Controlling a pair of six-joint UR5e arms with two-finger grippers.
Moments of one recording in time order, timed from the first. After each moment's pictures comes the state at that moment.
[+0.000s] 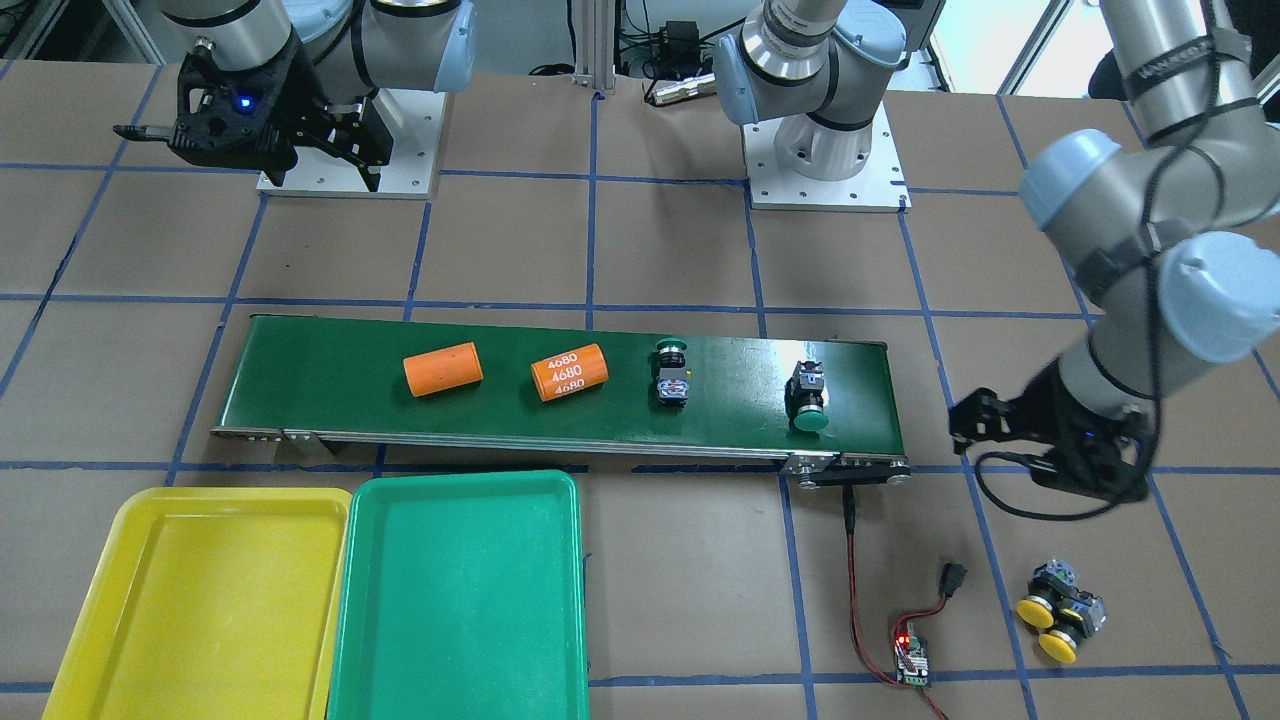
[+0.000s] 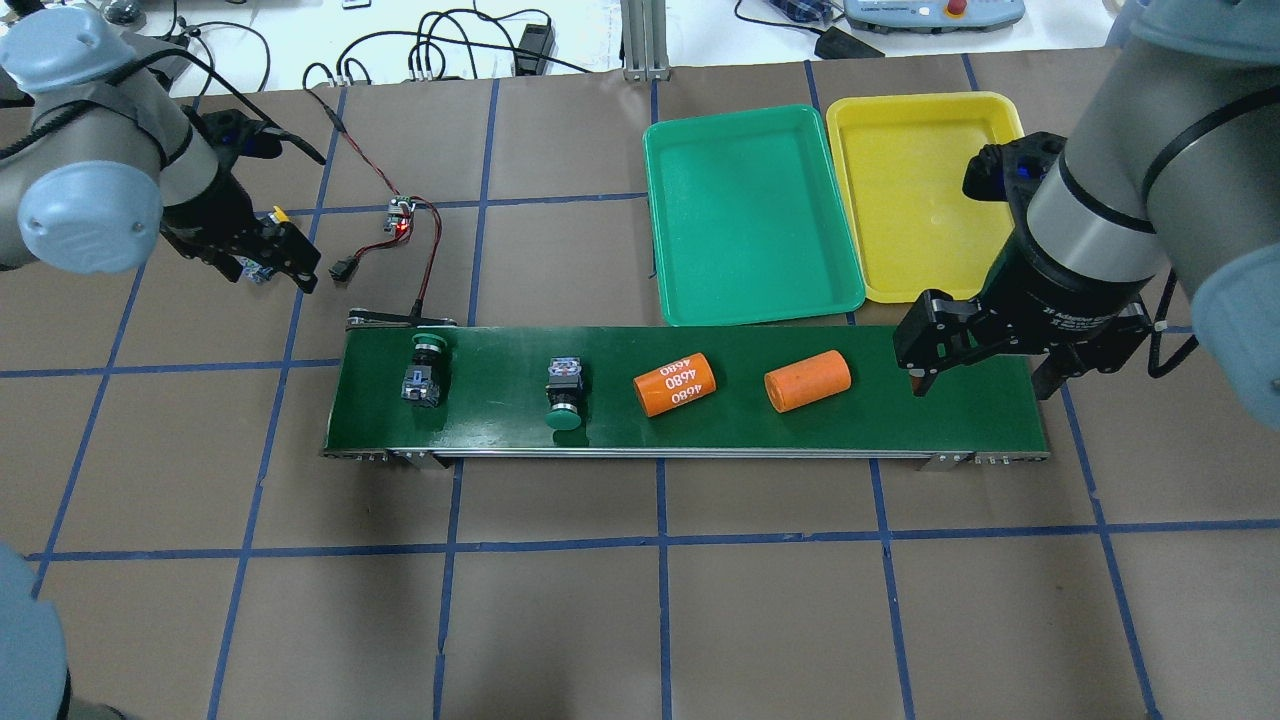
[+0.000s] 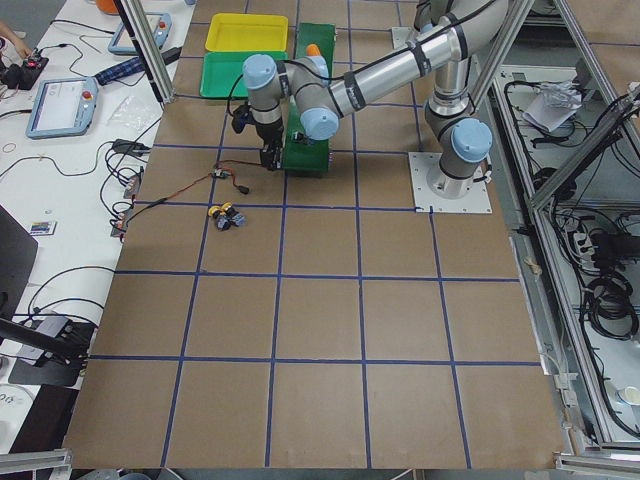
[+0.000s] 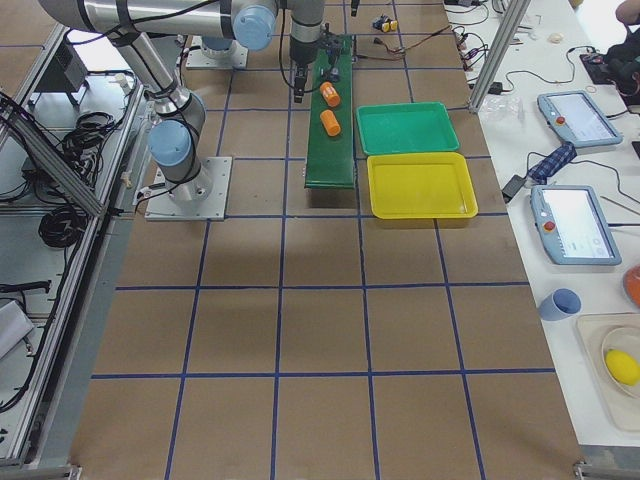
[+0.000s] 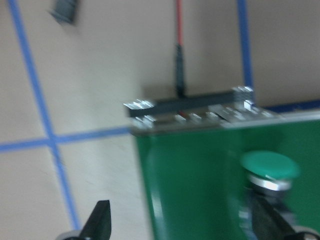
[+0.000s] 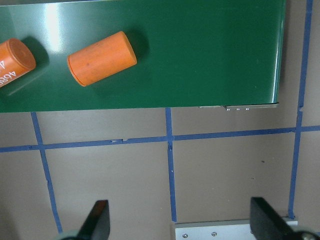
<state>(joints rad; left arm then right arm) -1.24 -1.92 -1.61 -1.18 1.59 0.59 1.53 -1.79 1.84 -1.51 -1.55 0.02</state>
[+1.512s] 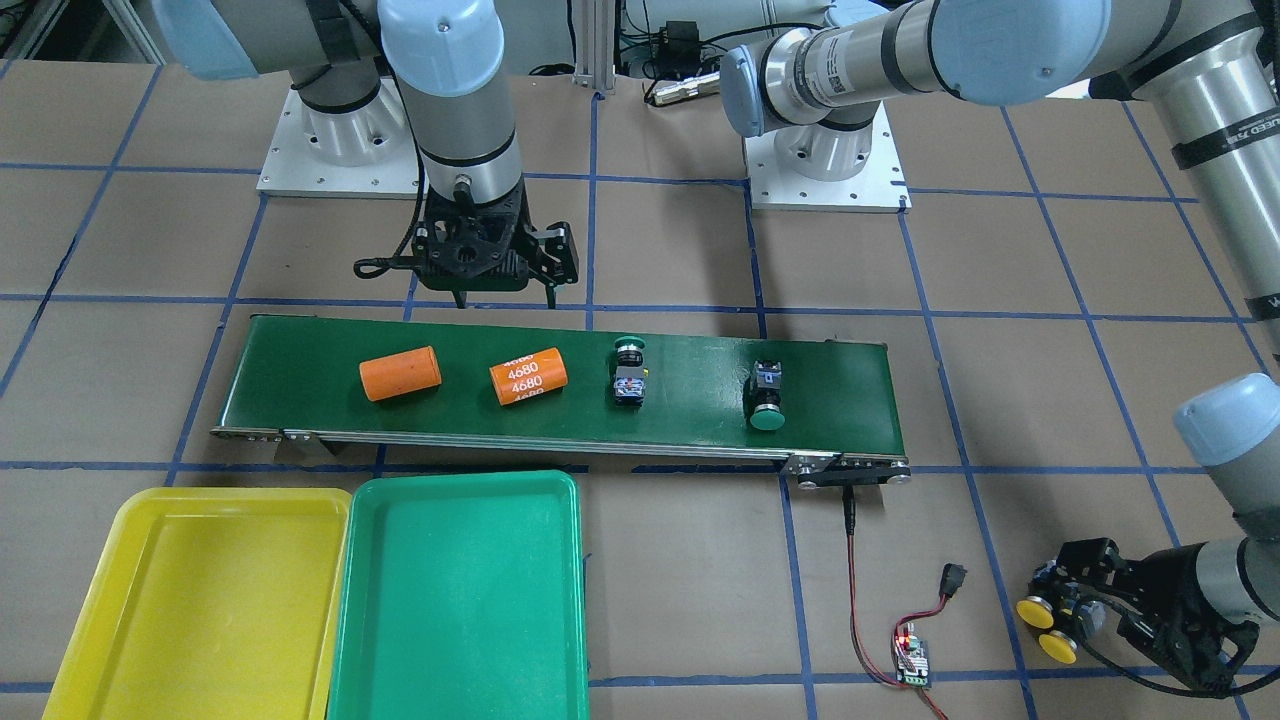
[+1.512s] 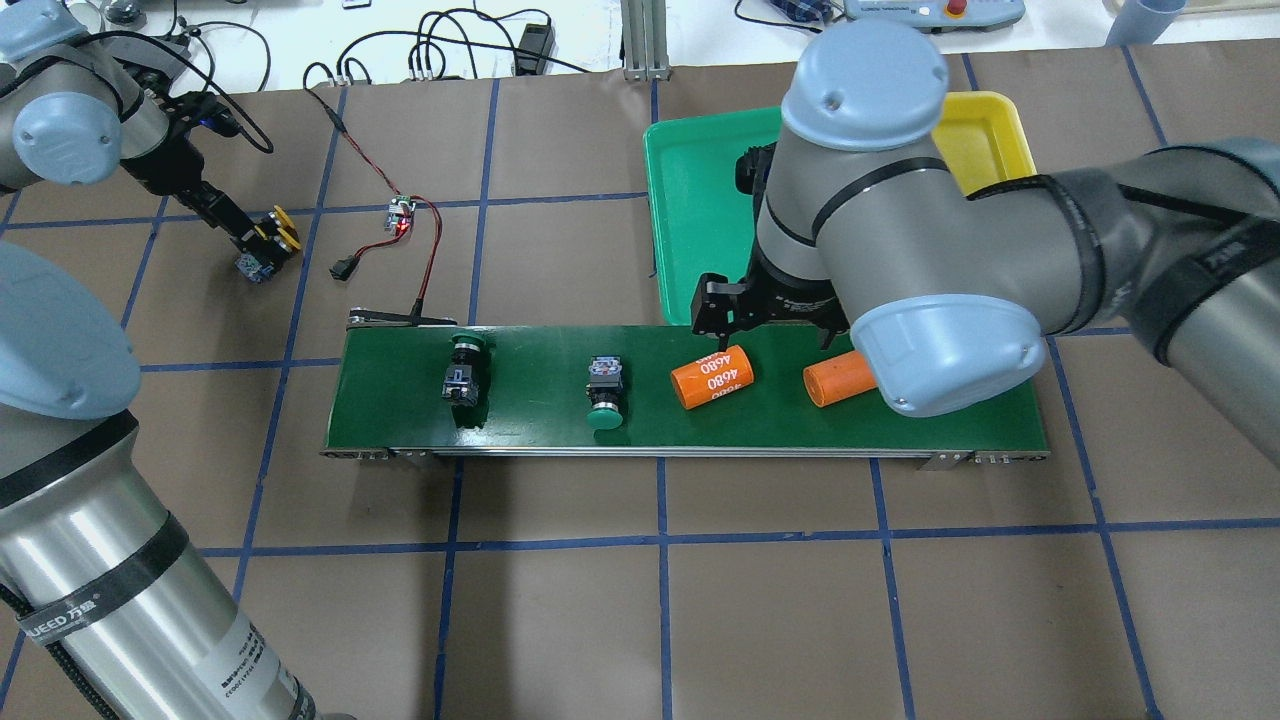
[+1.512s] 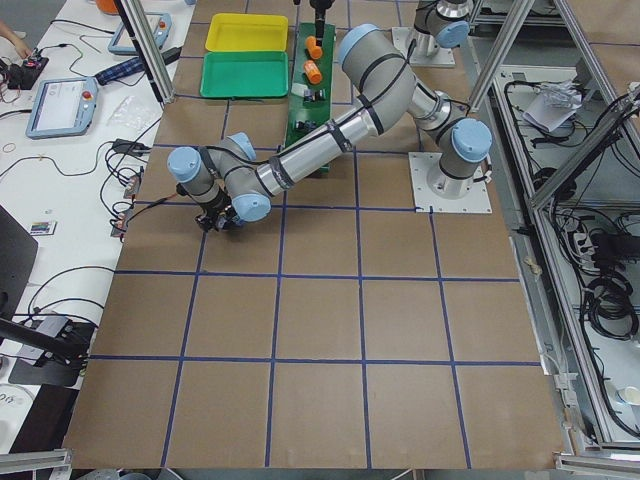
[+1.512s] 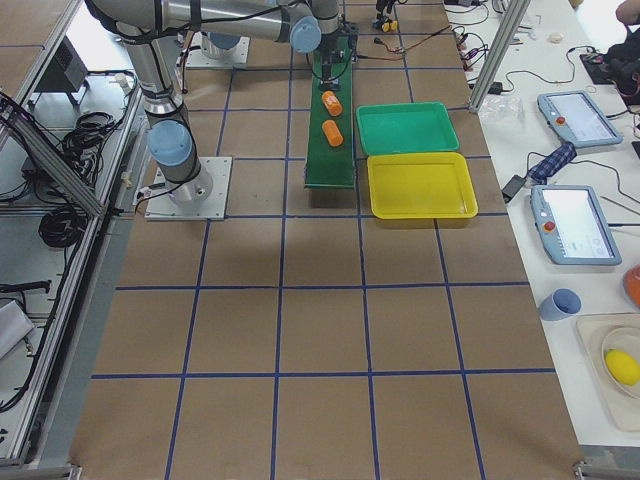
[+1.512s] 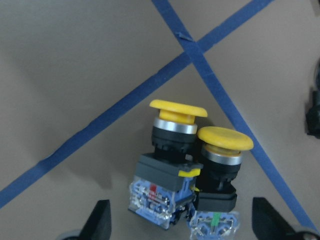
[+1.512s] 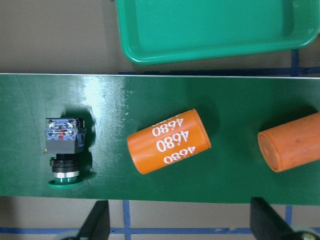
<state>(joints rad) -1.13 -2.38 -1.15 -1.33 1.51 1.08 1.90 -1.47 1.81 -1.96 -1.55 0.34</state>
